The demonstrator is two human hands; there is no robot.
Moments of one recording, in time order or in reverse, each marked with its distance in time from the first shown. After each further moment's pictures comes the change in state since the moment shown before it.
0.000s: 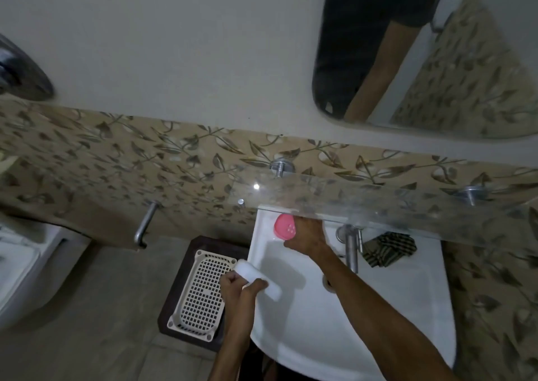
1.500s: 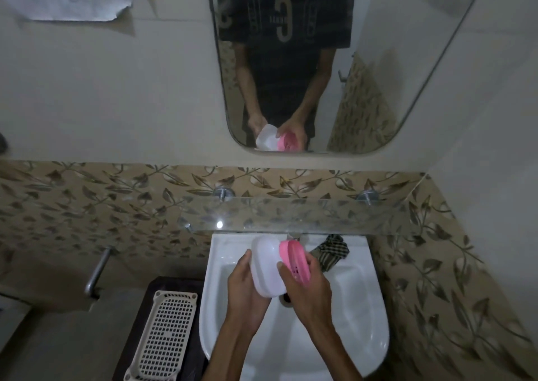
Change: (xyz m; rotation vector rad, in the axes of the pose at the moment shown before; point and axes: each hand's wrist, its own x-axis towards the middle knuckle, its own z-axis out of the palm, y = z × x) left_hand -0.076 0.059 0.098 -0.578 -0.670 -0.189; right_hand -0.205 0.025 -0.060 0.862 0.473 0.334
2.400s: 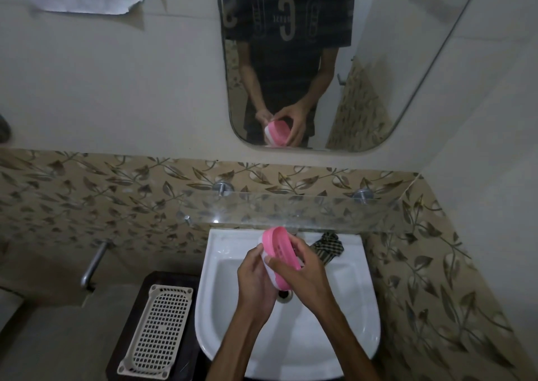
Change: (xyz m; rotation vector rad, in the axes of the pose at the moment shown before) left_hand -0.005 -0.017 0.019 0.047 -0.037 0.074; right_hand -0.005 -0.042 -0.019 0.062 -0.214 -0.206
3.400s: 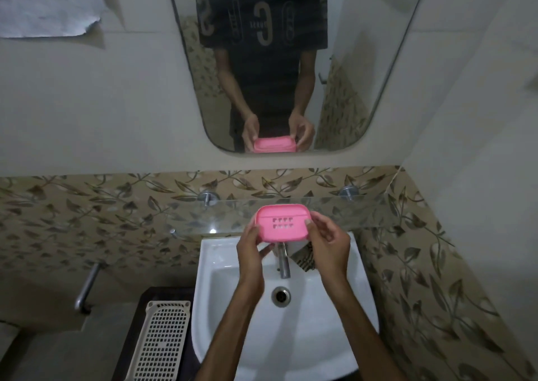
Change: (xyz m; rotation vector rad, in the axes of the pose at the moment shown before) left_hand 0.043 0.012 0.042 0.457 0.203 0.260; right_hand 0.046 0.011 -0.051 0.223 0.464 -0.061
